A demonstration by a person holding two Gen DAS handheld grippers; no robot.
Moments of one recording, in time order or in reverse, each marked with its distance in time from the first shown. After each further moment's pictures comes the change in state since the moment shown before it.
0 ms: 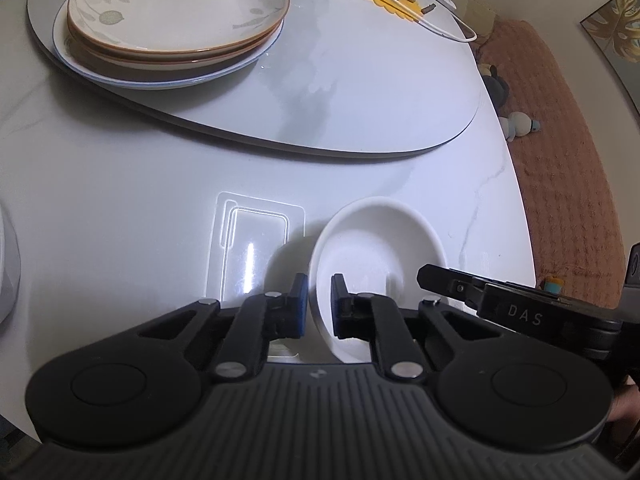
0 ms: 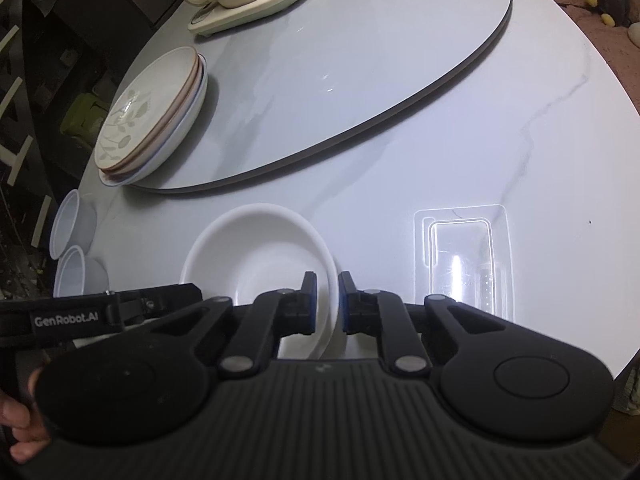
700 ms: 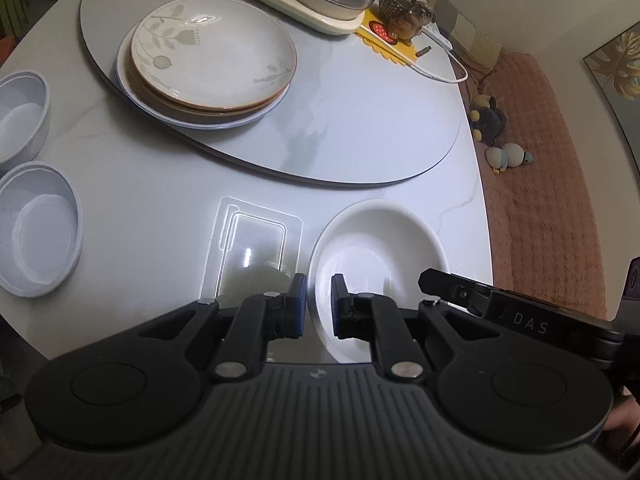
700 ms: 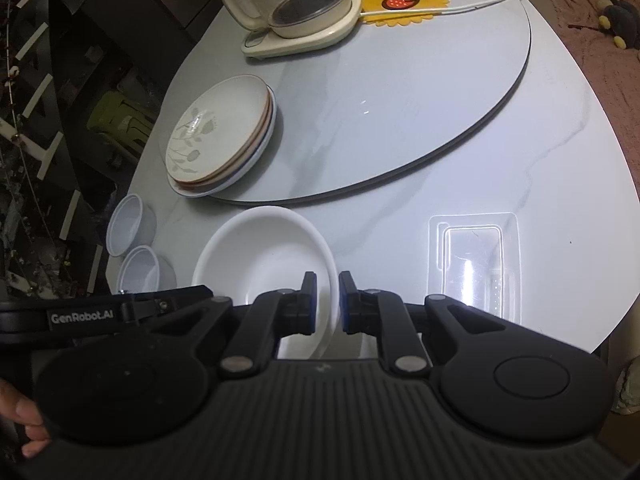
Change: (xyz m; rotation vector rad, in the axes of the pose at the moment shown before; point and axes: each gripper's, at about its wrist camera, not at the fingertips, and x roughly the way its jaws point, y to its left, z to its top) left arm -0.098 -0.011 0.002 -0.095 -0.043 -0.003; right arm -0.072 0.053 0.018 -0.049 0.004 0.040
